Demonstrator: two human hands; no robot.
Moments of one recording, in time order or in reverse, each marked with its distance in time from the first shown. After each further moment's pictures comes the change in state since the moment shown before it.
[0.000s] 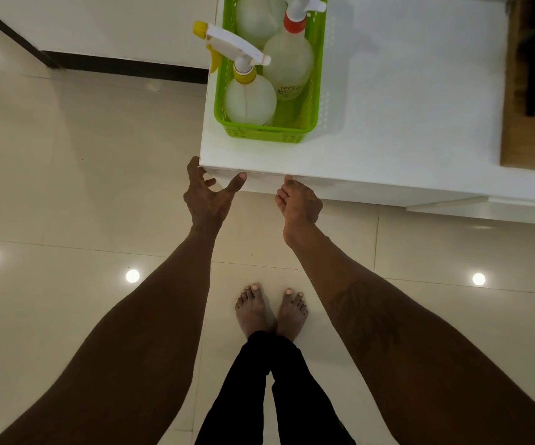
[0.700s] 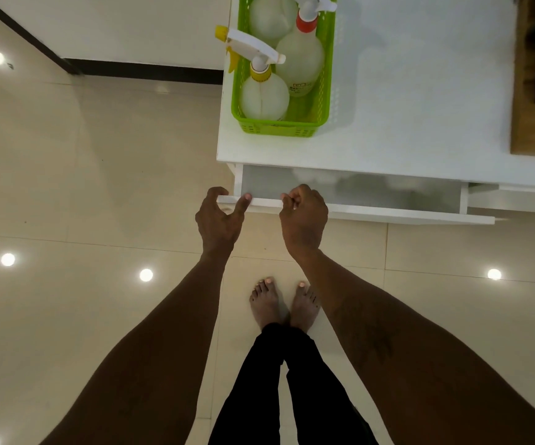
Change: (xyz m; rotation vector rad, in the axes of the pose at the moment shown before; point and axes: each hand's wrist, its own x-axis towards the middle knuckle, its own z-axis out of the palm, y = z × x) left_hand -0.056 -0.022 -0.030 0.182 0.016 0.063; right_hand -0.054 0.021 -0.022 -1.011 0.067 -0.837
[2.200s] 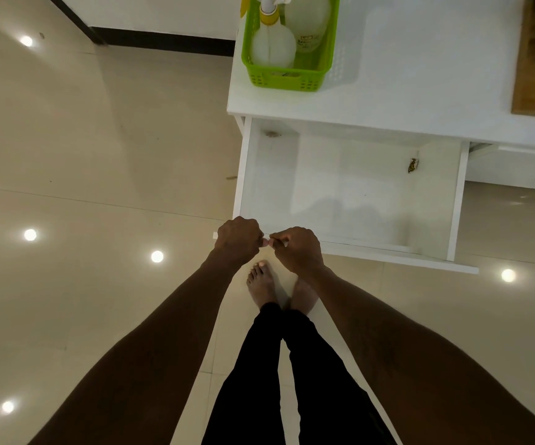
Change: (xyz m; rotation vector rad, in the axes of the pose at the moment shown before) left_hand -0.117 -0.051 -0.008 0.868 -0.567 0.326; right_hand -0.134 0.080 -0.041 -0.138 -0.652 -0.137
